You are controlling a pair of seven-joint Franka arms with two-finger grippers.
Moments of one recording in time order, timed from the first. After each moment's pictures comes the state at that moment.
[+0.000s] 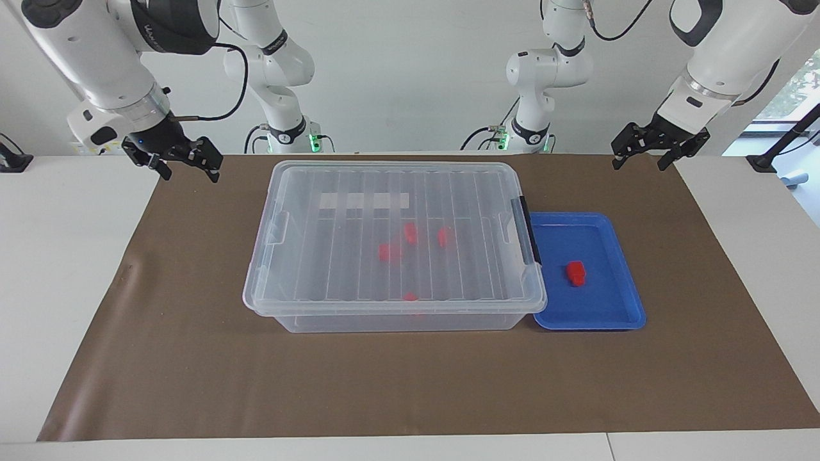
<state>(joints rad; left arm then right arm) -0.03 -0.04 -0.02 -1.61 -0.03 1.50 0.04 -0.03 0.01 -0.04 -1.61 0.01 1.51 0.04</state>
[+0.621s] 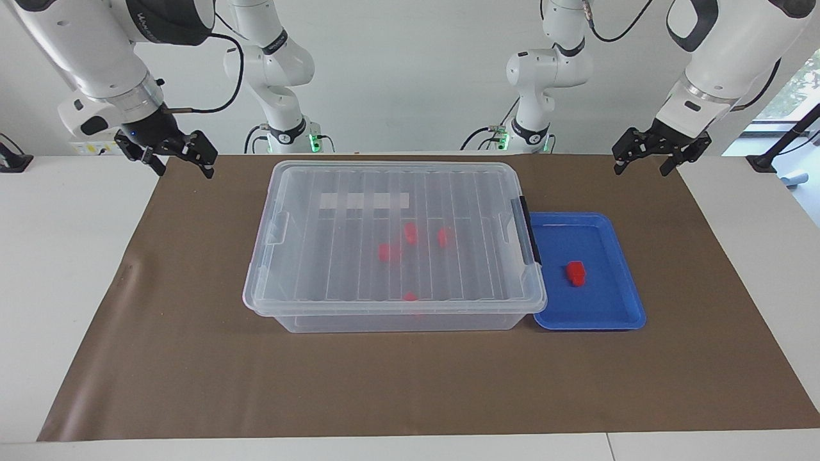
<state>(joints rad) -0.03 -0.04 -0.02 -1.63 -0.02 1.53 0.06 -0.03 -0.01 -0.04 -1.60 0.01 1.51 0.04</state>
